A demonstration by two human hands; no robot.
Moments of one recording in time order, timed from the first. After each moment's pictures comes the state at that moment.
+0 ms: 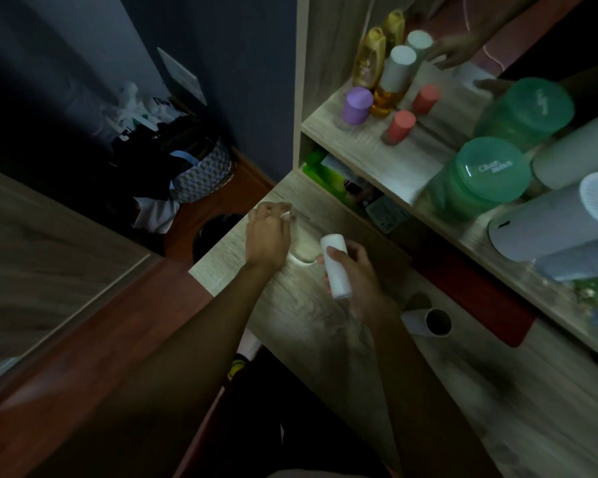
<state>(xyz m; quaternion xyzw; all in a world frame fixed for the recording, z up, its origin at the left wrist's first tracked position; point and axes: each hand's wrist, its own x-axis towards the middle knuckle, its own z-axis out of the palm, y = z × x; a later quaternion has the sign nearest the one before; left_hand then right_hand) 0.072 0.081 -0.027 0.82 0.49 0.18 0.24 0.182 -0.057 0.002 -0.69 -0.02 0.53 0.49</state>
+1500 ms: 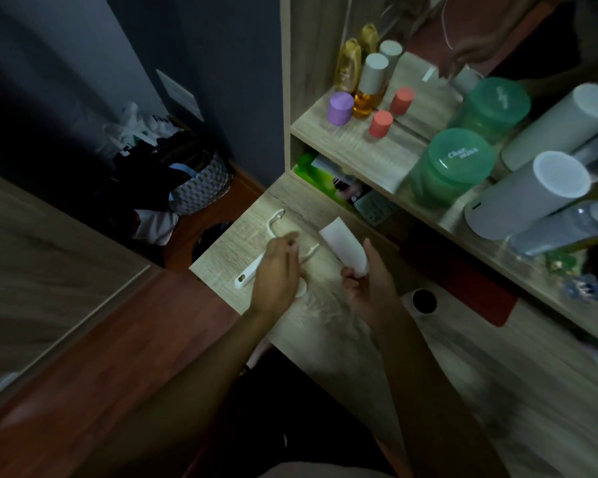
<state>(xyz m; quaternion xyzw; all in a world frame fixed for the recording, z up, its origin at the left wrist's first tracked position) 0.040 -0.010 0.009 0.78 0.42 0.27 0.38 0.178 -0.101 0.032 -0.47 0.19 0.53 0.68</state>
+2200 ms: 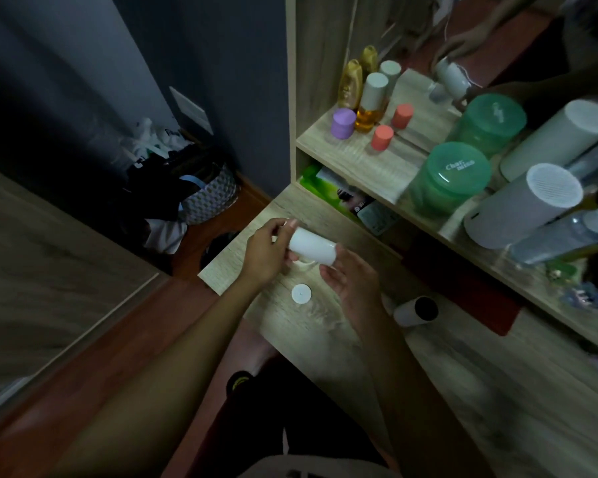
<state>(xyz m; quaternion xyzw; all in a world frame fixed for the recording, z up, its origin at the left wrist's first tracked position) 0.046 0.037 0.048 0.65 0.47 0.23 0.55 0.152 -0.078 0.047 -0.54 0.12 0.47 0.69</state>
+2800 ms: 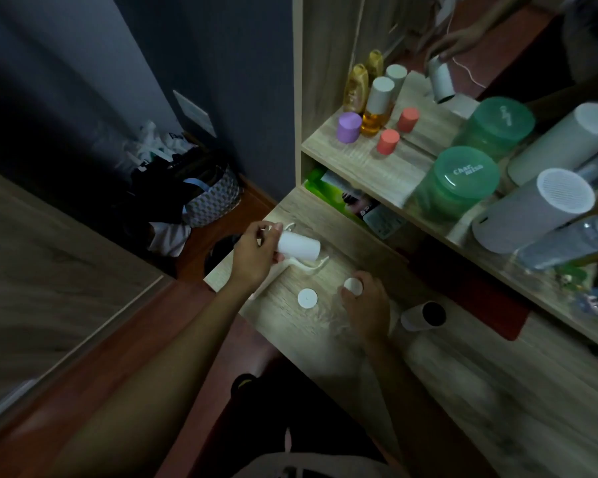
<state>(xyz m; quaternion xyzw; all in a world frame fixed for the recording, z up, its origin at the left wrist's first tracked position) 0.026 0.052 0.050 0.61 0.51 0.26 0.54 0.155 -0.108 -0.021 -0.89 -0.26 0.22 0.29</state>
